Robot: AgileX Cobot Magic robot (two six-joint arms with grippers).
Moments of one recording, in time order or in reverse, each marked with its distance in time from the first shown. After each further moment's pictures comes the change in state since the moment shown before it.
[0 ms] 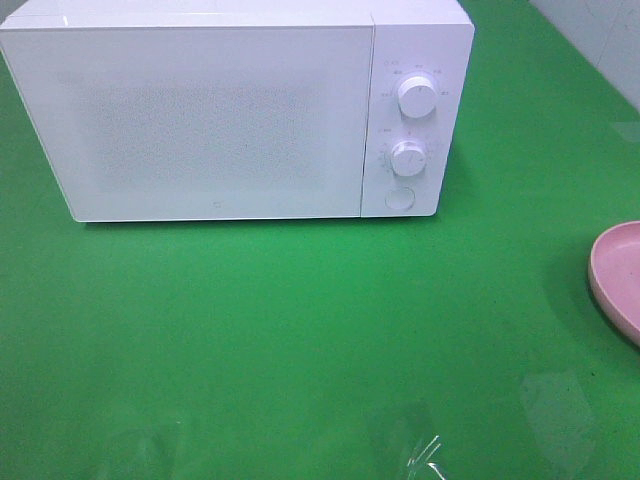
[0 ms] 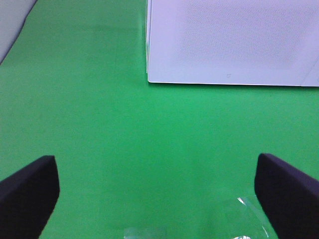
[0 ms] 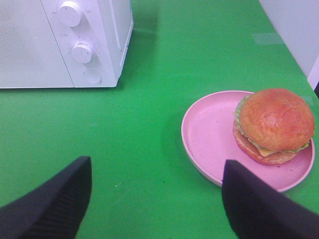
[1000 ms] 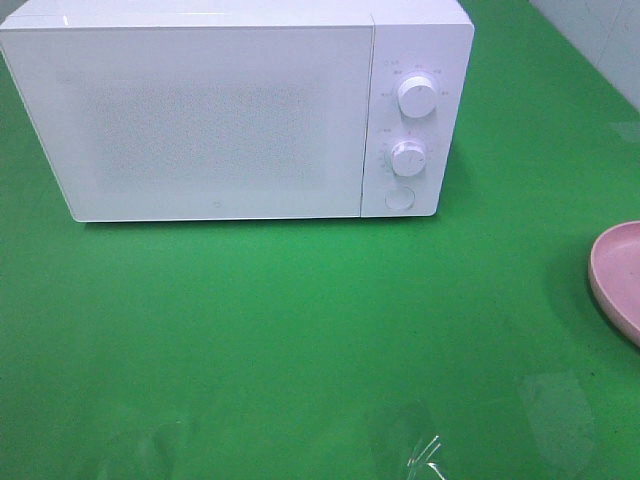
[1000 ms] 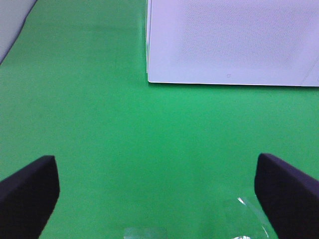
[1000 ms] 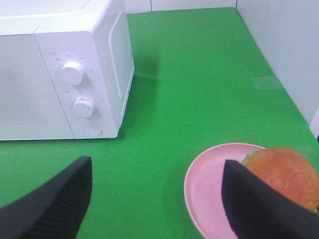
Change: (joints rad) left arm 0.000 0.000 0.000 0.000 0.000 0.000; right arm 0.000 0.241 -0.031 0.000 -0.310 0.009
